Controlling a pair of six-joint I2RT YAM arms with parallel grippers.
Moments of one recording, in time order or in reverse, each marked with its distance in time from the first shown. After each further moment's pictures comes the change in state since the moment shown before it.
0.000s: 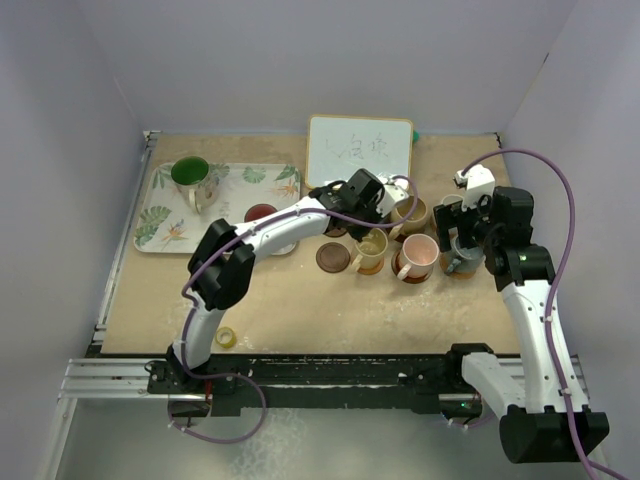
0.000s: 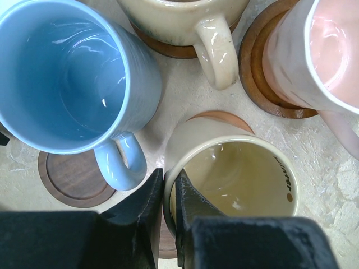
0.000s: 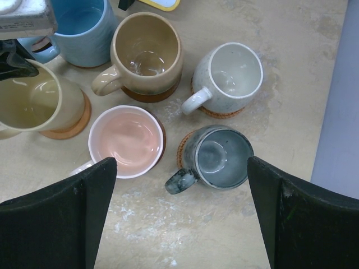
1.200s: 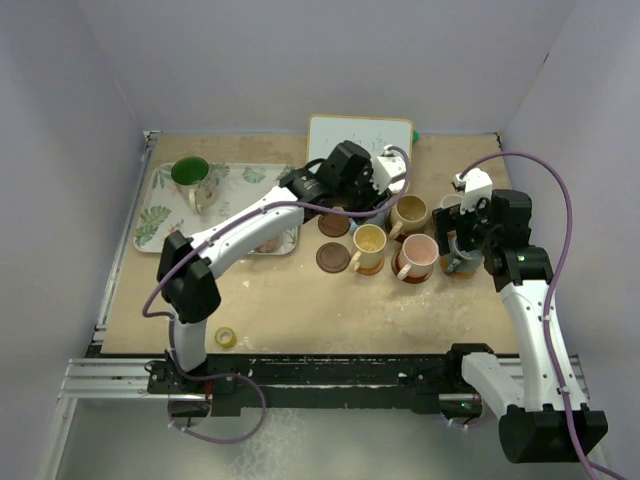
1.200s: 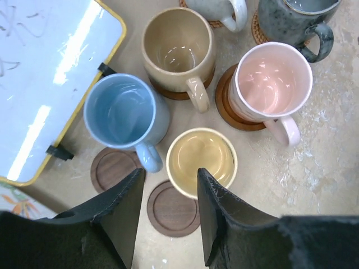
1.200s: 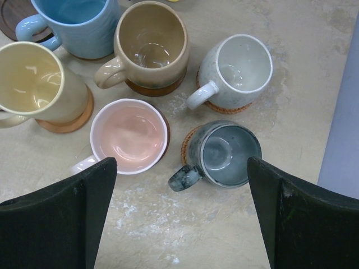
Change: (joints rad) left arm 0.008 -0.167 0.071 -0.053 0.069 0.044; right arm -0.006 -0.001 -0.026 0.000 -0.022 -0.006
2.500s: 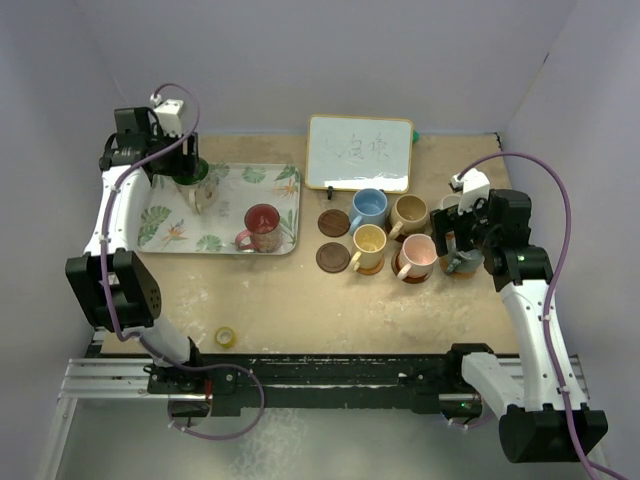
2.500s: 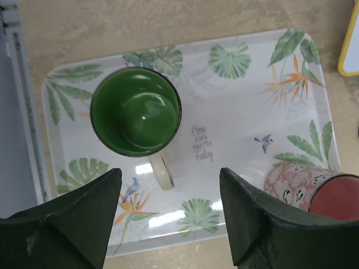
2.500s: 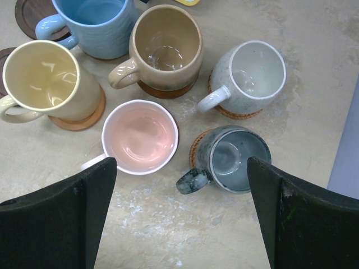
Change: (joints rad) left arm 1.004 -0.298 -0.264 -0.029 0.146 0.001; right arm 0.000 0.002 0.000 -0.001 -0.053 -0.010
